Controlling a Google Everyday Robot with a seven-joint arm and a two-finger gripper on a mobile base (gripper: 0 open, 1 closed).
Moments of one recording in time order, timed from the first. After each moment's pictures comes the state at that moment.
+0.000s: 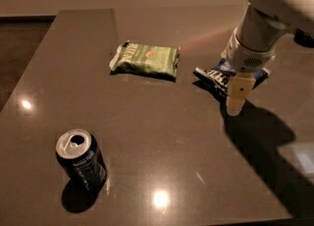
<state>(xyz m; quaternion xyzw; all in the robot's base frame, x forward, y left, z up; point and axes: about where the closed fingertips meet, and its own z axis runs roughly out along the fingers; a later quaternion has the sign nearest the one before) 0.542 -0.207 0.870 -0.65 0.75 -0.05 0.11</state>
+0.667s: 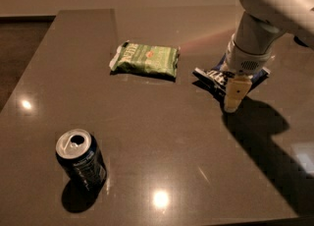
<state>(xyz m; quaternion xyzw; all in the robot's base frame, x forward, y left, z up) 0.550 -0.213 0.849 -0.64 0.76 -0.03 0.08</state>
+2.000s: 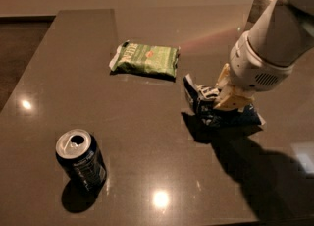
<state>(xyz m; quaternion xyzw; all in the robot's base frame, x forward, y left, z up) 0.441 -0.151 0.909 -0.66 0.74 0.03 0.16</state>
